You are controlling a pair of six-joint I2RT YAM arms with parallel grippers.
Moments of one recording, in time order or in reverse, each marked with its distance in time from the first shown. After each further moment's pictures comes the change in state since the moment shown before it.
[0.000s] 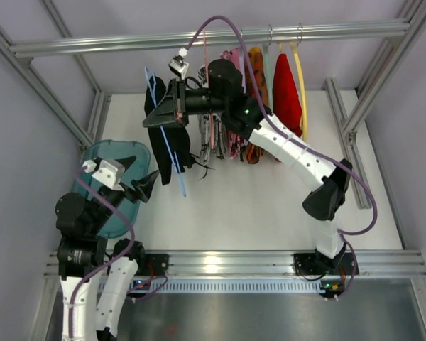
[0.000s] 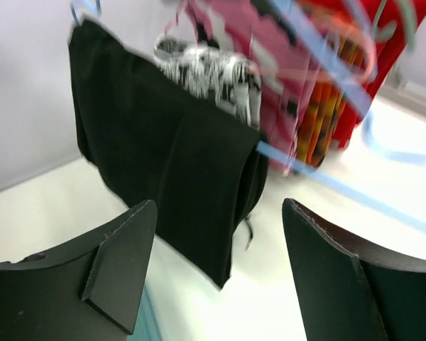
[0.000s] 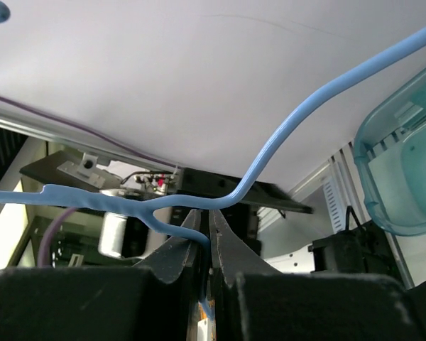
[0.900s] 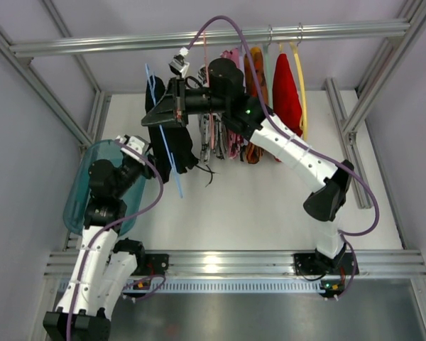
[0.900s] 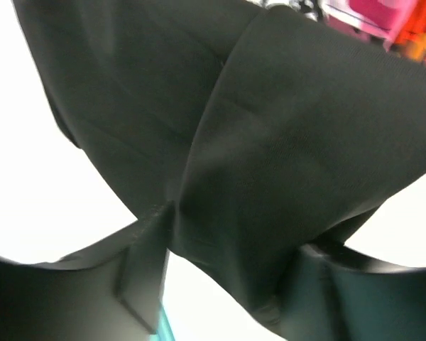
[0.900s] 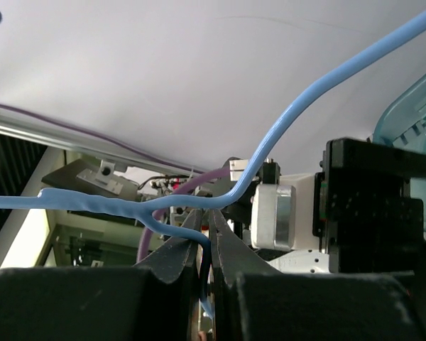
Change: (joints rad) left arm -0.001 0.287 -0.275 0.421 0.003 0.132; right arm 0.014 -0.013 0.013 -0.008 0.014 0.080
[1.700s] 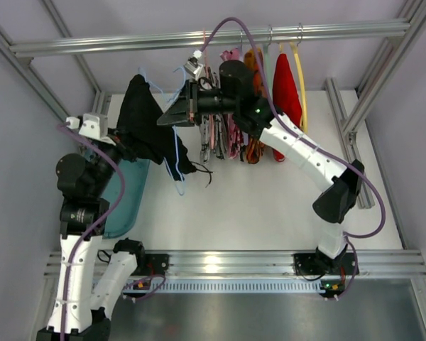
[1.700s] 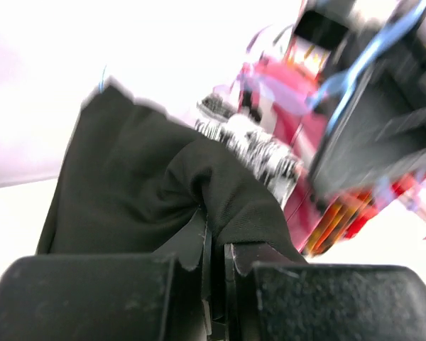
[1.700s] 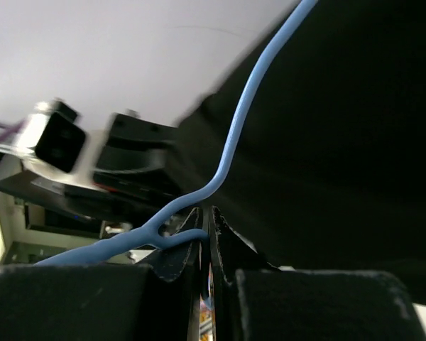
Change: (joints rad) left arm 0.000 -0.001 0.360 -0.158 -0.170 -0.336; right arm -0.072 -0.072 -0.148 -0.023 0.011 -0.132
